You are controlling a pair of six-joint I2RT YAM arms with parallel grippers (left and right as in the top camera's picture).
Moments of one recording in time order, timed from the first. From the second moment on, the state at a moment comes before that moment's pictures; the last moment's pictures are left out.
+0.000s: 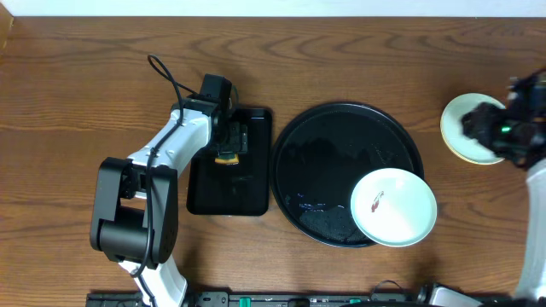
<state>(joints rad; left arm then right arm) -0.21 1.89 1.21 -0.71 0.04 -0.27 -0.30 1.38 1.30 -0.99 -0.24 0.22</state>
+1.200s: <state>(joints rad) -0.21 1.89 1.21 -0.71 0.04 -0.27 -0.10 1.39 1.08 -1.45 0.17 0.73</state>
